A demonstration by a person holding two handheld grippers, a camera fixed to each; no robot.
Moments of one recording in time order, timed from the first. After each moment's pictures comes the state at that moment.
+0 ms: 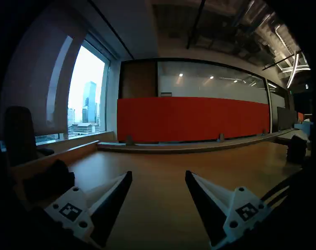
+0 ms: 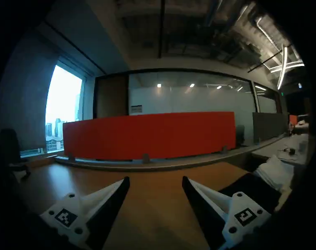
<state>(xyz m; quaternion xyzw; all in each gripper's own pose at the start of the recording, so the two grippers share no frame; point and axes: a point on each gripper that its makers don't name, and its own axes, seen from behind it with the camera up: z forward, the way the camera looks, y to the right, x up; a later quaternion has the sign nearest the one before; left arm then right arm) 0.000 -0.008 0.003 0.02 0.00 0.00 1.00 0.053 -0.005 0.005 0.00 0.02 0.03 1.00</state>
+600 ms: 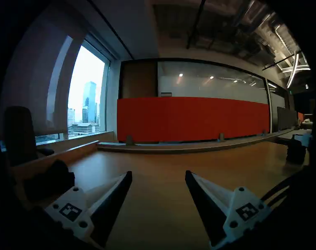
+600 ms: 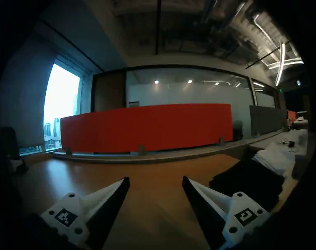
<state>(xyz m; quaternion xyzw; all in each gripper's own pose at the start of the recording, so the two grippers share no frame) 0.000 -0.008 0.003 0.02 0.00 0.00 1.00 0.010 0.010 0.002 0.00 0.01 0.03 1.00</state>
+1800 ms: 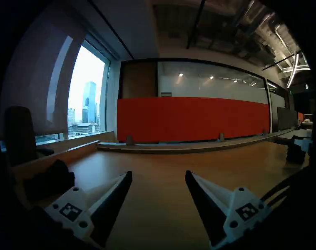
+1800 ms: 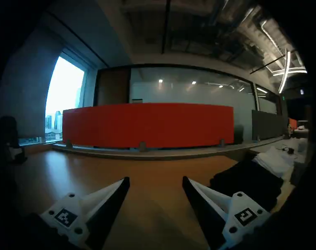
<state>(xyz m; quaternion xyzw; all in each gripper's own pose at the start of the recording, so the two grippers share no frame) 0.000 -0.008 0.003 0.02 0.00 0.00 1.00 0.004 0.001 -0.001 0.00 0.00 0.00 1.00</state>
